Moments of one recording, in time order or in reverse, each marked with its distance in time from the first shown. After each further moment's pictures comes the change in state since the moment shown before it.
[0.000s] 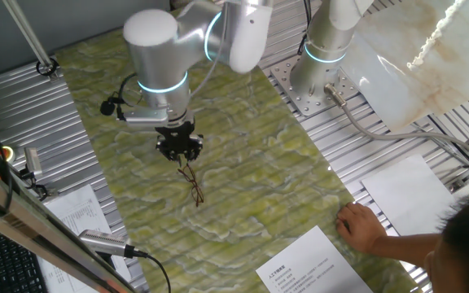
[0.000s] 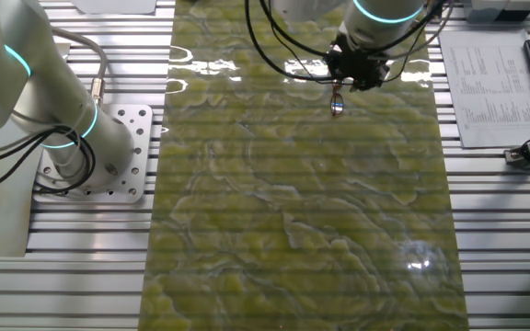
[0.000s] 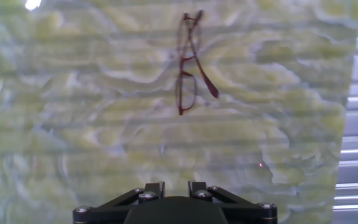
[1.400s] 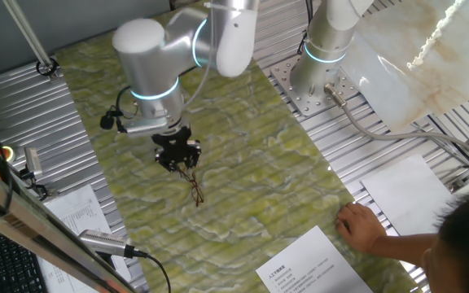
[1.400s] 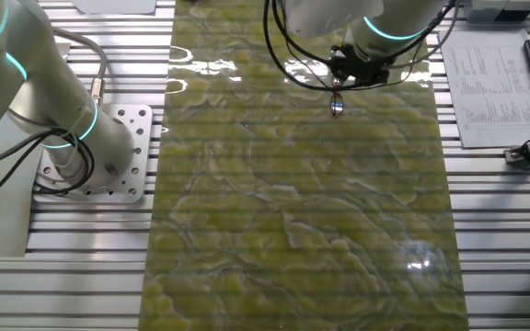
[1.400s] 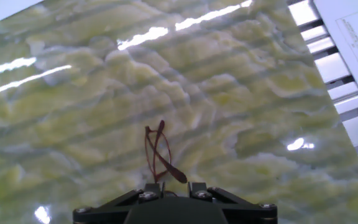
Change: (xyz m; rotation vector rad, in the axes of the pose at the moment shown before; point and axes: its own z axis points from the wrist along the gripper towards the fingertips) arm -0.020 0.004 0.020 -0.055 -0.064 -0.178
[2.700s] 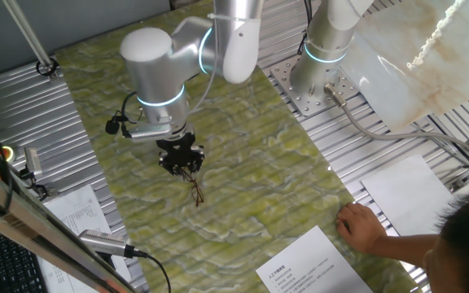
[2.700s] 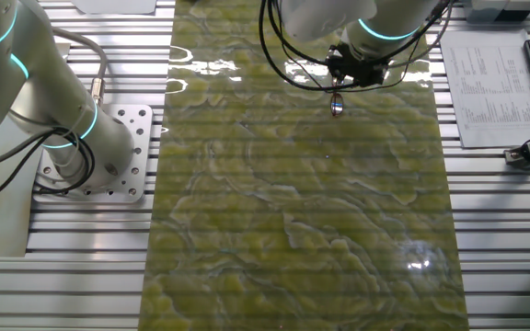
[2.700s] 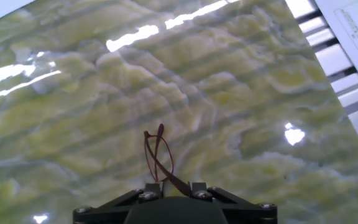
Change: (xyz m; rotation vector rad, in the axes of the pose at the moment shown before) arm 0.006 0.006 0.018 0.018 -0.008 0.016
